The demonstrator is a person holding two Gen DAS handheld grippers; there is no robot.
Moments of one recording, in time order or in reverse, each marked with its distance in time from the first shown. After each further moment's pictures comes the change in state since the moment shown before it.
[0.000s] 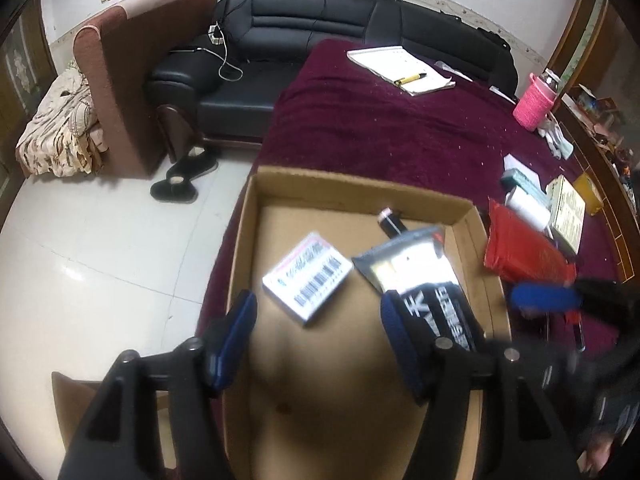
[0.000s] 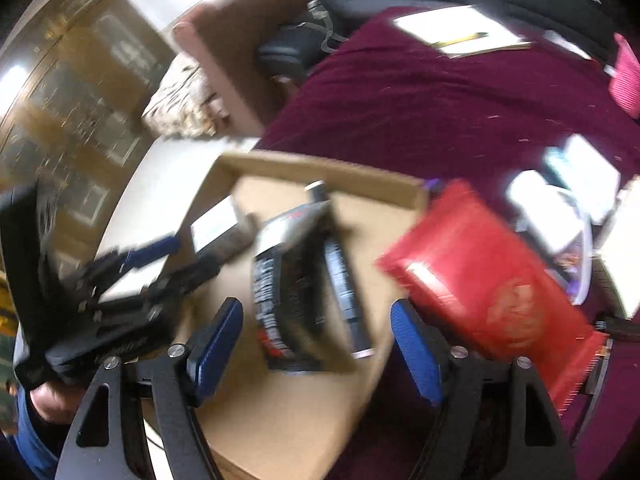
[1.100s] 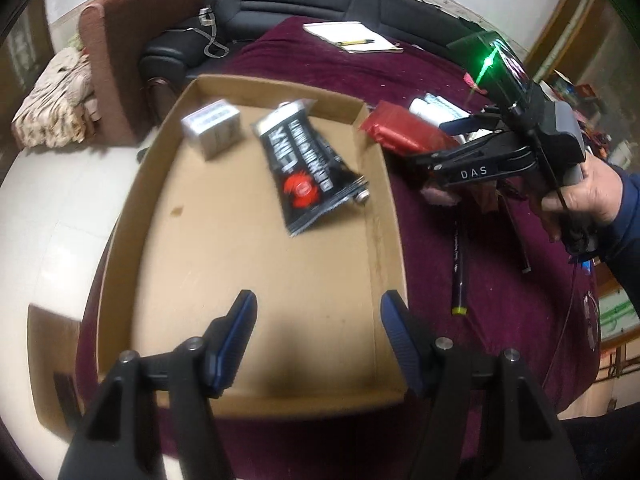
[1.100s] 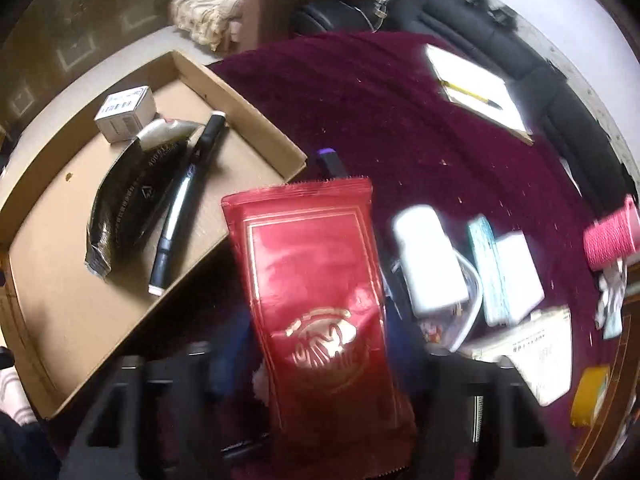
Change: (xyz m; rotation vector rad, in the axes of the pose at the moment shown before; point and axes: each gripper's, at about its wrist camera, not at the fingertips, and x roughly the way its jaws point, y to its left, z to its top) left arm -0.061 -0.085 -0.120 -0.055 0.036 -0.045; right arm 0.023 -0.042 -0.009 -0.536 0.098 -0.307
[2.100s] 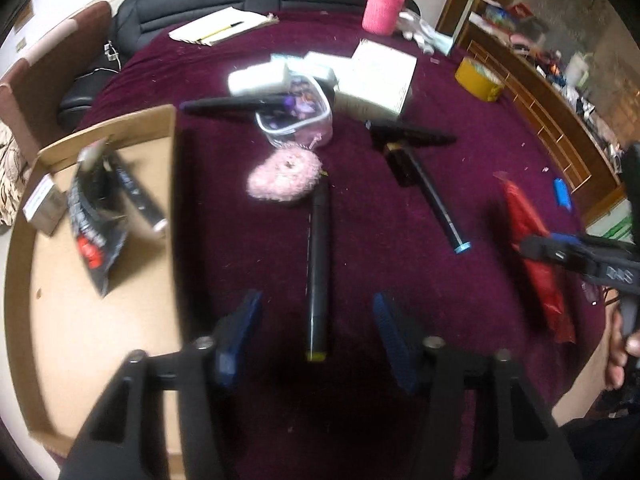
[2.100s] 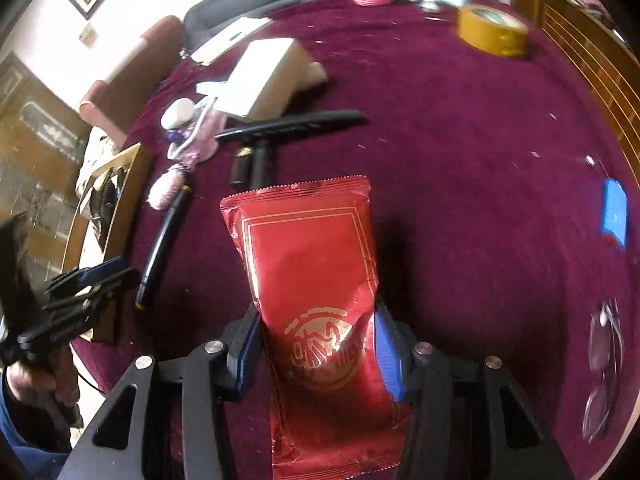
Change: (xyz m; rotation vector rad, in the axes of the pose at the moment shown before) left arm 0.069 -0.144 0.009 0.296 0.071 -0.077; right arm -0.097 -0.093 -0.286 0.859 -0.088 0.139
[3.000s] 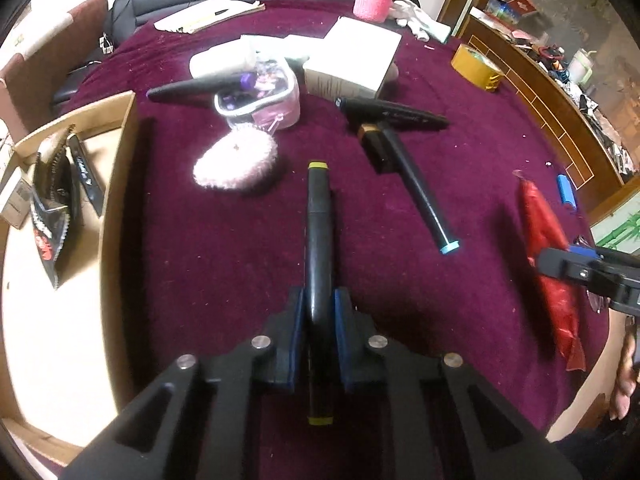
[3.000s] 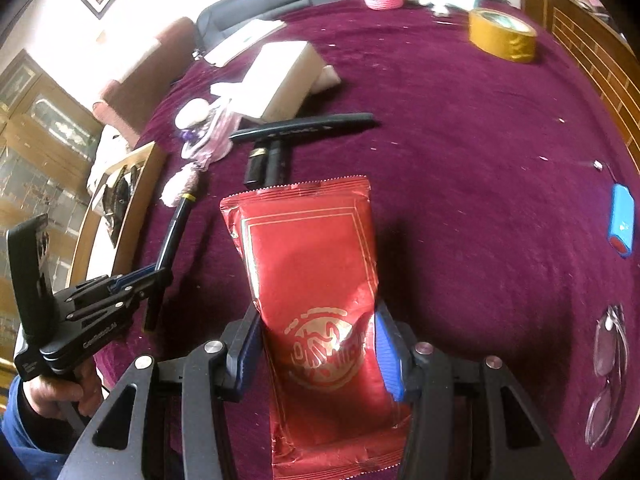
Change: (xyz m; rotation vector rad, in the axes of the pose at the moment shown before) left arm 0.022 -0.027 -0.004 -0.020 0.001 -0.010; right arm -0.001 0.008 0.001 -0.041 -0.010 0.051
